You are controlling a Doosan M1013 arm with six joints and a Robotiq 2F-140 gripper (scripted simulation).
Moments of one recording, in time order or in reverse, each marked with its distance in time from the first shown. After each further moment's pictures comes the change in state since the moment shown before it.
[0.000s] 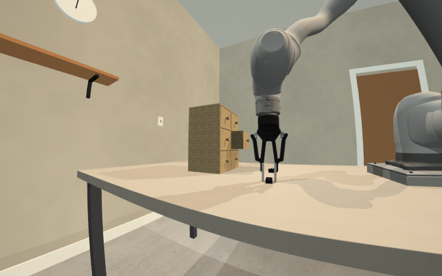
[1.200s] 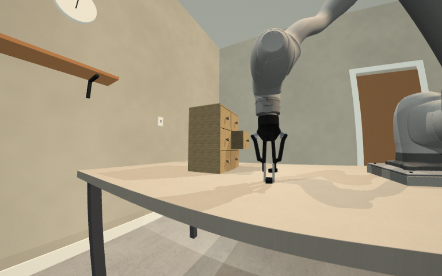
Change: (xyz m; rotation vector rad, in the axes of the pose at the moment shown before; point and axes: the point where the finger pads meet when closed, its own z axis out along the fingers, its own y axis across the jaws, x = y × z) arm 0.000 0.000 0.000 0.000 0.000 0.000
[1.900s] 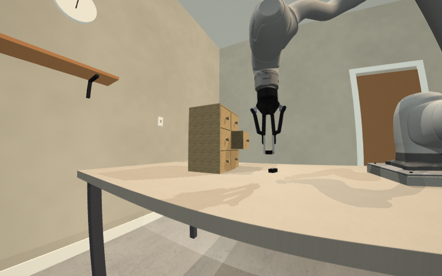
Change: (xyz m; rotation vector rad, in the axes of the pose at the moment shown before) arm 0.000 0.000 -0.099 0.000 0.000 0.000
